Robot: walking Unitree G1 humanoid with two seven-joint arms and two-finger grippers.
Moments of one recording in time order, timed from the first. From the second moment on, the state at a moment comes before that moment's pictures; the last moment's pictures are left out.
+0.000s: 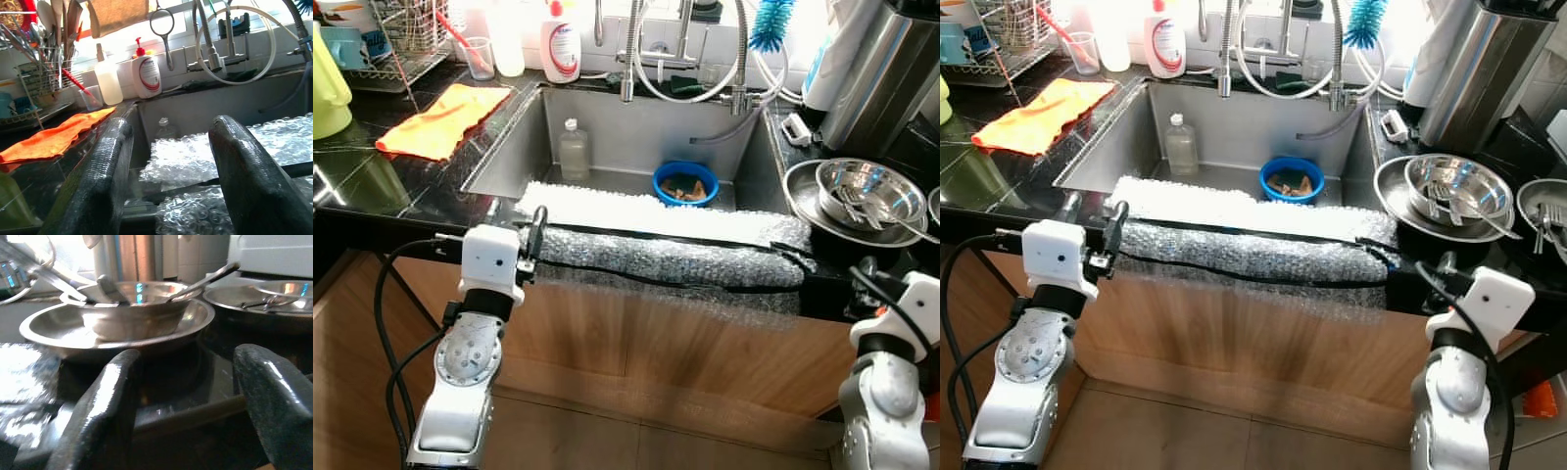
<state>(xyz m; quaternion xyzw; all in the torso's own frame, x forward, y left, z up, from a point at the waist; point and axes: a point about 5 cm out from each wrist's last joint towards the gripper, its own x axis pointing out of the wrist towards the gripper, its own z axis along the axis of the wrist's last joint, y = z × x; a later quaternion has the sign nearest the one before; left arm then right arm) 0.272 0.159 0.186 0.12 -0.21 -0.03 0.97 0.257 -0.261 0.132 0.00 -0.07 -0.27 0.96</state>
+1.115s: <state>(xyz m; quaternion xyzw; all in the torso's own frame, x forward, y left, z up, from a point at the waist) 0.270 0.160 0.182 0.14 -0.20 -0.04 0.97 0.261 -0.273 0.144 0.06 -0.10 -0.32 0.94</state>
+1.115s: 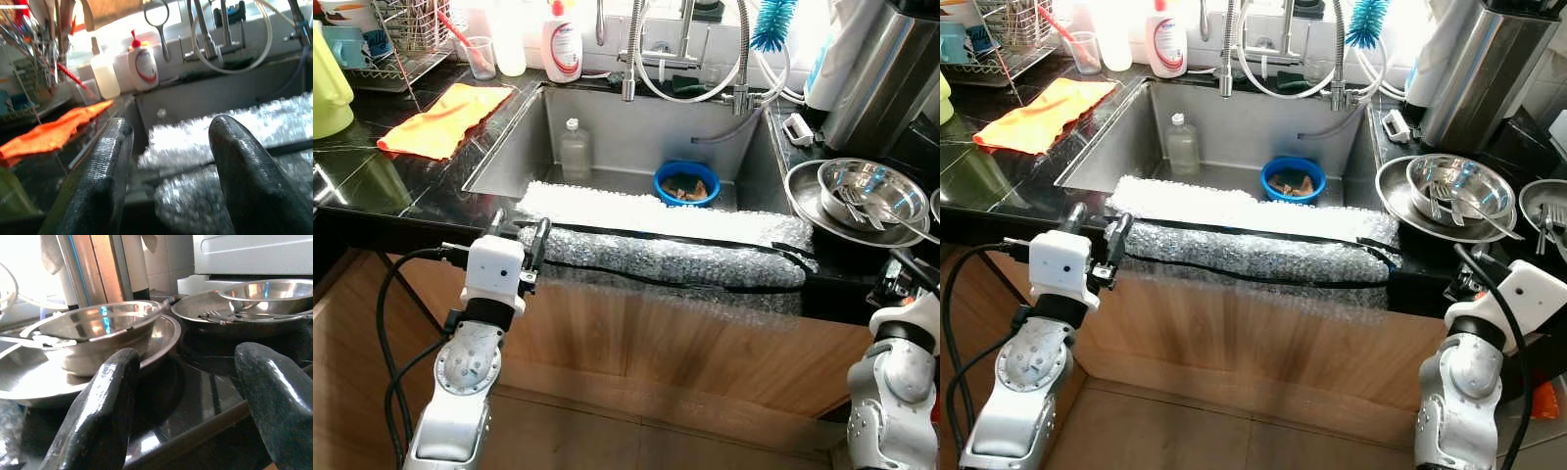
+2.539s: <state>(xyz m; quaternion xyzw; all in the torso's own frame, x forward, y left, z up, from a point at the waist) 0.272 0.156 0.187 0.12 -0.22 -0.04 0.97 0.260 -0.243 0.154 0.05 -0.14 -0.25 0.96</state>
